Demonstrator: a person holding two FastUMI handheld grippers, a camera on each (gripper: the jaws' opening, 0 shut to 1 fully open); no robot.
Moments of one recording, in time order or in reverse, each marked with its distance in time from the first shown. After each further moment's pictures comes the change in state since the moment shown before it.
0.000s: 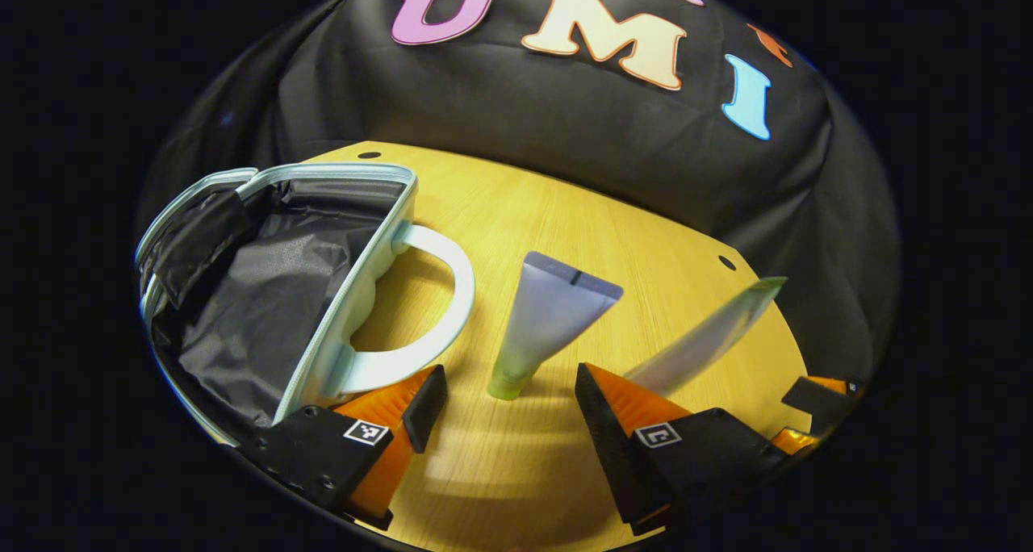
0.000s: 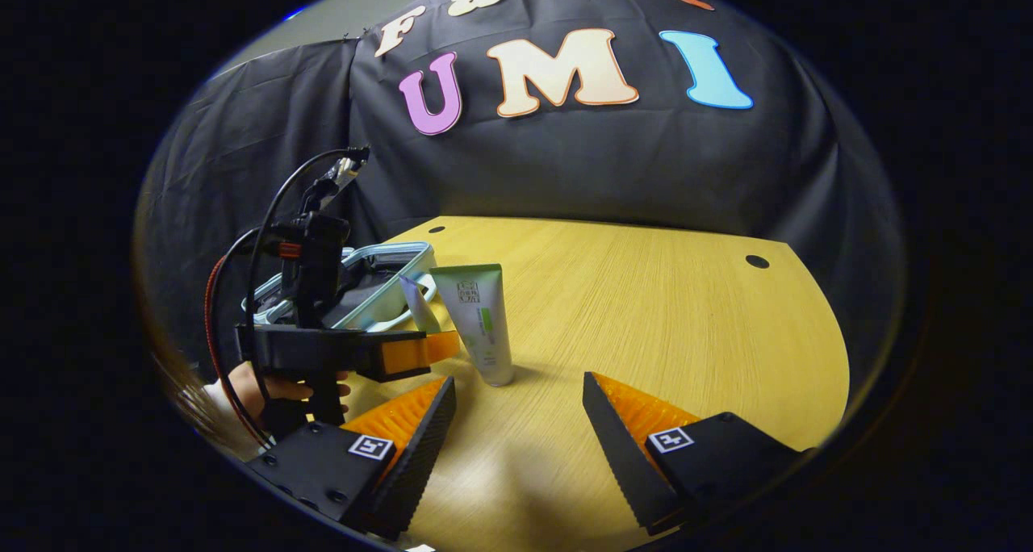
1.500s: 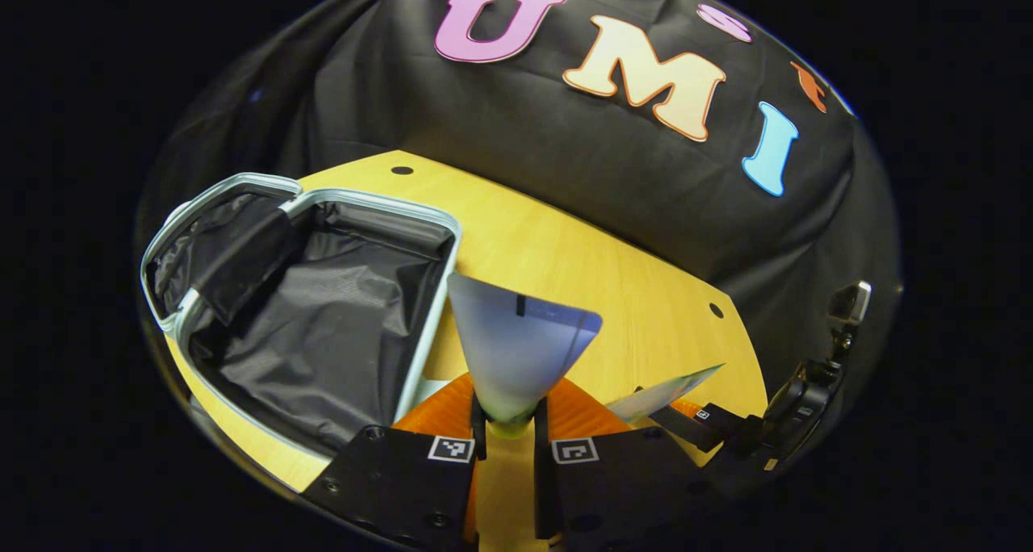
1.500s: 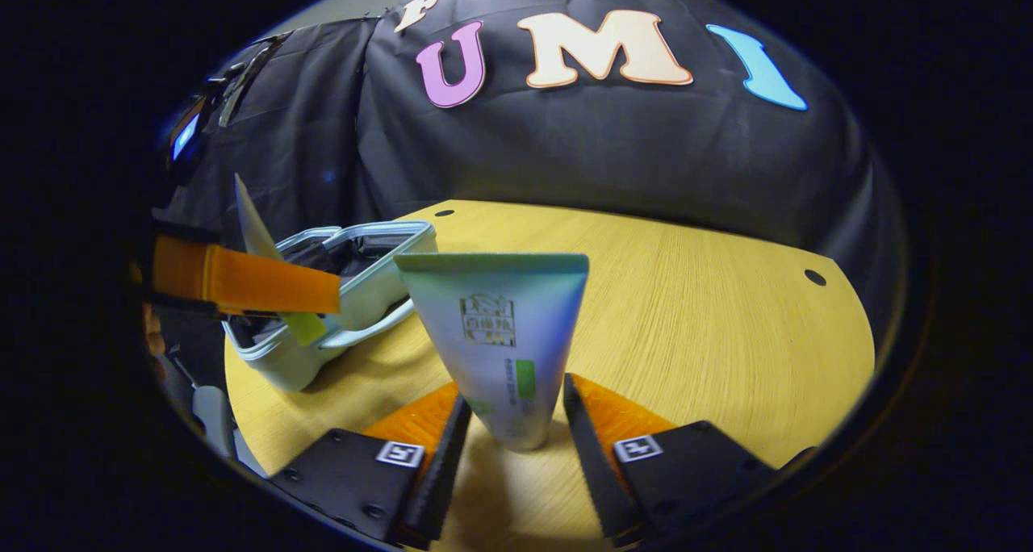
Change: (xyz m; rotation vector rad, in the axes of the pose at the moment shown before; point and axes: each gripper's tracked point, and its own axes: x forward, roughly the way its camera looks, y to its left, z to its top) left arm -0.076 0.031 0.062 -0.113 -0.033 0.037; right arm 0.122 0.036 -0.004 -0.078 0.008 0.015
